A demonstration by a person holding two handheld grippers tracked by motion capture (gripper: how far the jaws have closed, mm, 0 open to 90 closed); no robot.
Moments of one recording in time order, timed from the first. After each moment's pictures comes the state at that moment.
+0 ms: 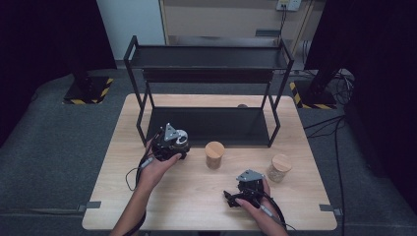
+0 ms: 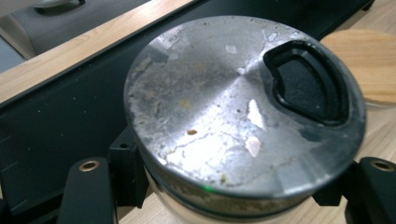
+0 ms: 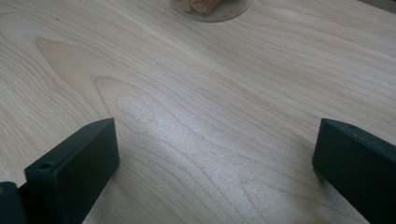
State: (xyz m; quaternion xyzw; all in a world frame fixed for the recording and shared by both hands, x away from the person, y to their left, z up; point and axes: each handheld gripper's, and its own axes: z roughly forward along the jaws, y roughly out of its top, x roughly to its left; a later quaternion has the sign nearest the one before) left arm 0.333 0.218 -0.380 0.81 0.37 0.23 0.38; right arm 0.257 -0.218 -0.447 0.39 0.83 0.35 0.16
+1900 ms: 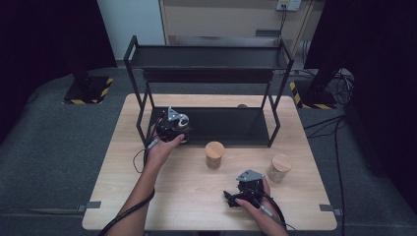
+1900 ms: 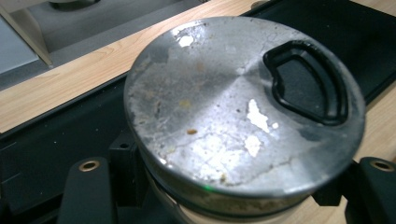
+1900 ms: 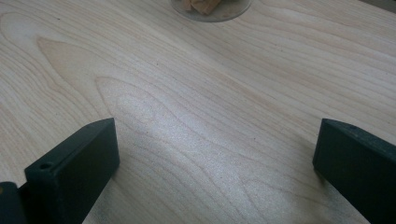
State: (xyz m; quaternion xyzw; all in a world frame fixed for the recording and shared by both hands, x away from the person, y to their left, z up) left arm 0.399 0.214 -0.387 0.79 0.41 0.24 0.39; right arm 0.257 -0.218 -0.447 0.39 0.83 0.36 0.16
